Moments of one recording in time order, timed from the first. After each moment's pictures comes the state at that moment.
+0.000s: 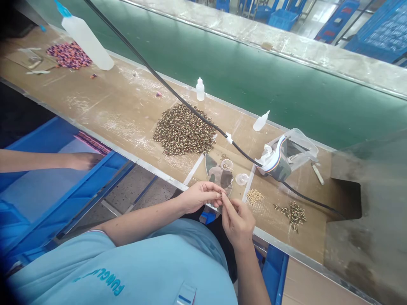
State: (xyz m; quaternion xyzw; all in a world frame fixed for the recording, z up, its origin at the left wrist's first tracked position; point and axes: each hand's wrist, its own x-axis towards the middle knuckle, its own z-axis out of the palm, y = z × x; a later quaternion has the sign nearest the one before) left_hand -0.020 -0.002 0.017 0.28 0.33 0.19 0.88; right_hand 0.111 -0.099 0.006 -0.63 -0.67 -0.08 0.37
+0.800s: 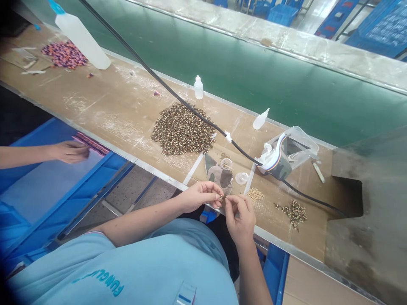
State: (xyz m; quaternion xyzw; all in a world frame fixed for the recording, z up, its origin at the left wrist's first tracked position) left_hand -0.023 0.001 0.020 0.33 0.32 0.16 0.88; right_hand 0.112 -0.093 0.016 -0.68 -0.60 0.03 0.42
